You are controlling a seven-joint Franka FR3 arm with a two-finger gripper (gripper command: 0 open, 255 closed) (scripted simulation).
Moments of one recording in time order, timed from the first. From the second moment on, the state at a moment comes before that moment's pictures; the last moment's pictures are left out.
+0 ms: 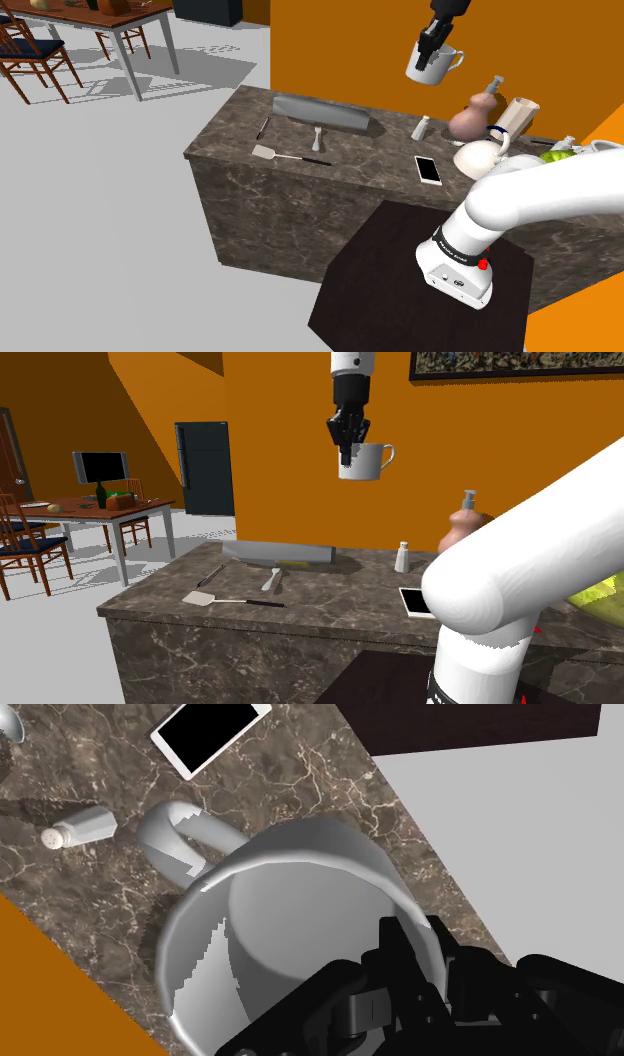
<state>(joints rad) -0.21 -0.73 -0.04 -2.19 -0.07 1.51 -0.21</state>
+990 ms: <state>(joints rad) -0.29 -0.64 -0.37 -2.08 -0.23 1.54 -0.56</state>
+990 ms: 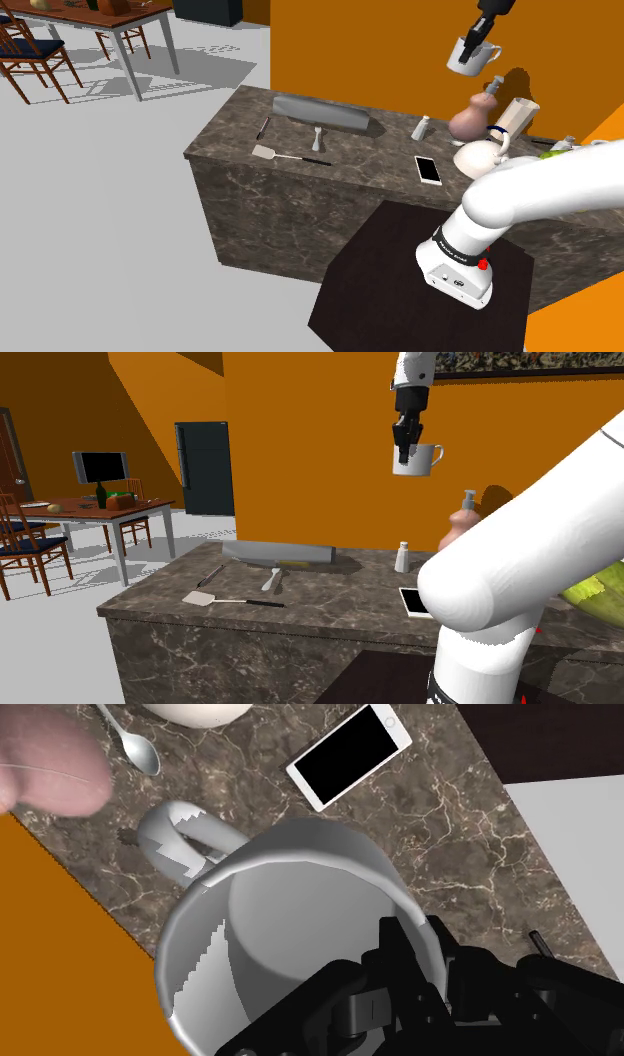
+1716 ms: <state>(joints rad) -0.28 -0.40 -0.66 -1.83 -0.23 1.58 -0.86</state>
